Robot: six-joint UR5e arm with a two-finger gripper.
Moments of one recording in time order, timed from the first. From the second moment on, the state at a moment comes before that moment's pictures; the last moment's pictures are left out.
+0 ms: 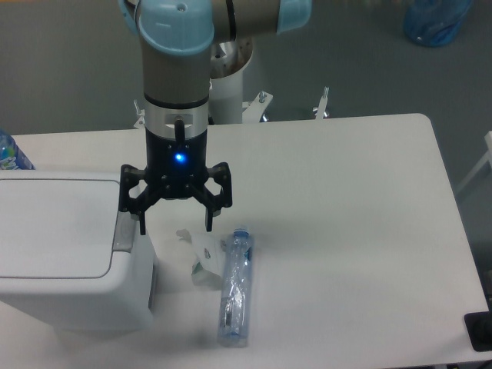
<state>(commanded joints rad) 2.25 -1.78 -1.45 -1.04 1.37 0.06</state>
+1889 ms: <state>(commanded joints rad) 2.23 -1.79 -1.47 -1.04 1.37 0.03</state>
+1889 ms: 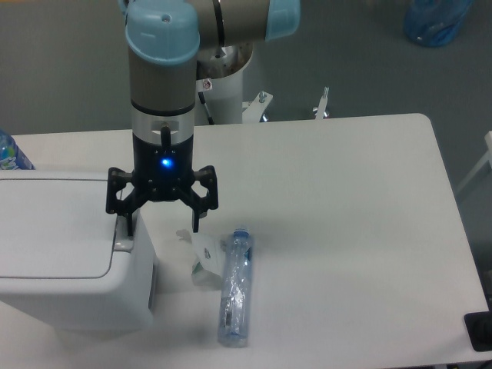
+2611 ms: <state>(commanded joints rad) 2.26 -1.78 -1.38 -1.03 1.40 0.11</state>
